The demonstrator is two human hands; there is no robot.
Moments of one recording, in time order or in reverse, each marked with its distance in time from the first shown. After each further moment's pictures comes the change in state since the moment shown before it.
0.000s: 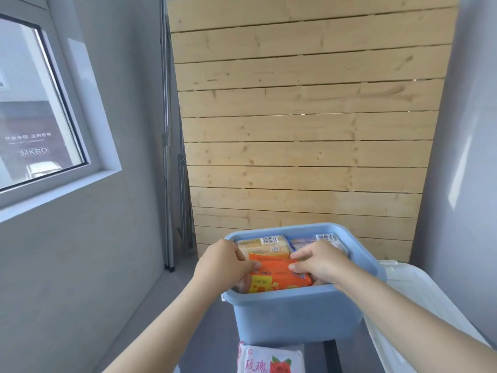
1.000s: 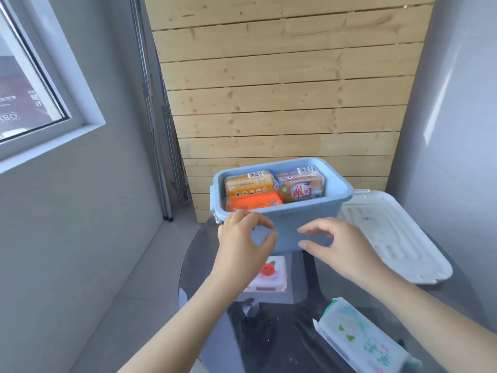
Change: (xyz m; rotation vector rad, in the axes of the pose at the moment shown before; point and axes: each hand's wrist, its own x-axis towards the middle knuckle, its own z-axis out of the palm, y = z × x) left_hand -0.112 0.006 0.060 -0.193 0.272 0.362; right_hand -0.136 0.058 0.014 -0.161 0.234 -0.338
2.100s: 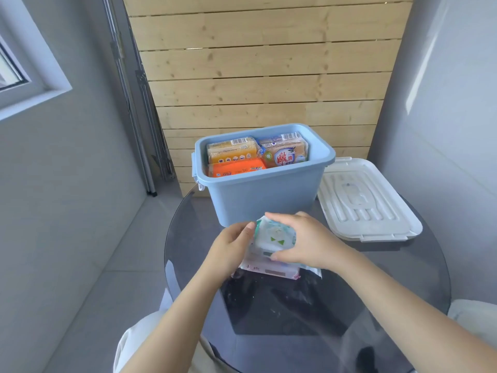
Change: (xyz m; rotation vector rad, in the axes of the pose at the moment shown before) left_hand -0.048 -0.041 0.035 -0.466 -0.377 -0.471; right_hand -0.023 0.023 0.040 -0.111 -0.293 0.048
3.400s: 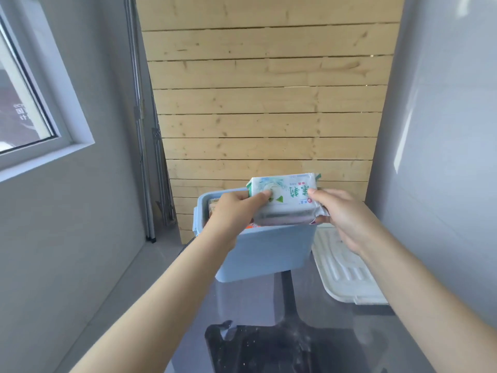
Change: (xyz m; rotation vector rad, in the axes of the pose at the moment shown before) left_hand 0.031 0.154 -0.022 -0.176 0.077 0.088; right_hand 0.020 -0.040 -0.127 0.754 0.396 0.099
